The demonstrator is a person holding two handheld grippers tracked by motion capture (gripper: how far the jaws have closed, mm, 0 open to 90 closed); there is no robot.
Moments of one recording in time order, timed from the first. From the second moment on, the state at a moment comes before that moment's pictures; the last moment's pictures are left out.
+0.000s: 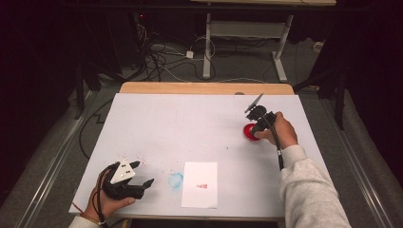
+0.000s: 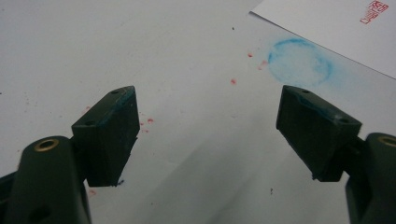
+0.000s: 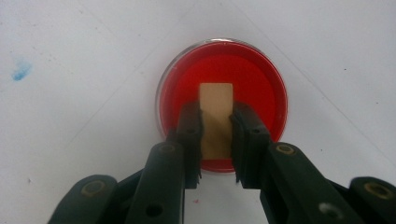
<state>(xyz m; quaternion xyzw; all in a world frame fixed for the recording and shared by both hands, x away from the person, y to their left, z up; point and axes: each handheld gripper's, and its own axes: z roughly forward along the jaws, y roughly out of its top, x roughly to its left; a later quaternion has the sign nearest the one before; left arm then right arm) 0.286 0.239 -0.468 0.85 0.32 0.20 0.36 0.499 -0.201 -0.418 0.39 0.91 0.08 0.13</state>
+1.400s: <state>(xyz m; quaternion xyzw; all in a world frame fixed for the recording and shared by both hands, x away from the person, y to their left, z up) 0.286 0.238 -0.468 0.85 0.33 0.20 0.36 0.460 -0.214 -0.379 0.38 0.86 0.26 0.22</state>
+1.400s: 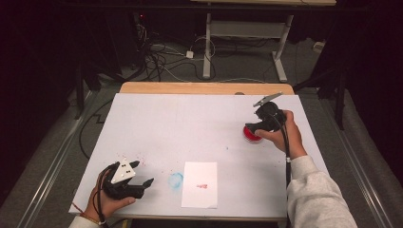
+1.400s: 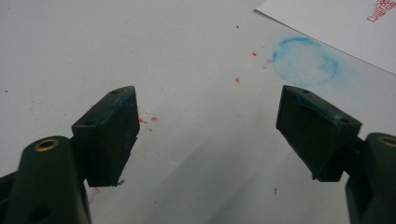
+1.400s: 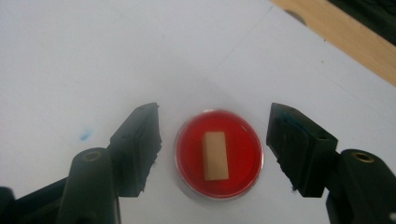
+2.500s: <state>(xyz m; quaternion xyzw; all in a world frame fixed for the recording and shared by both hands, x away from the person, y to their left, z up) 0.284 0.235 -0.466 0.85 0.32 0.21 0.36 0.368 -0.214 -0.373 0.31 0.79 0.40 0.34</state>
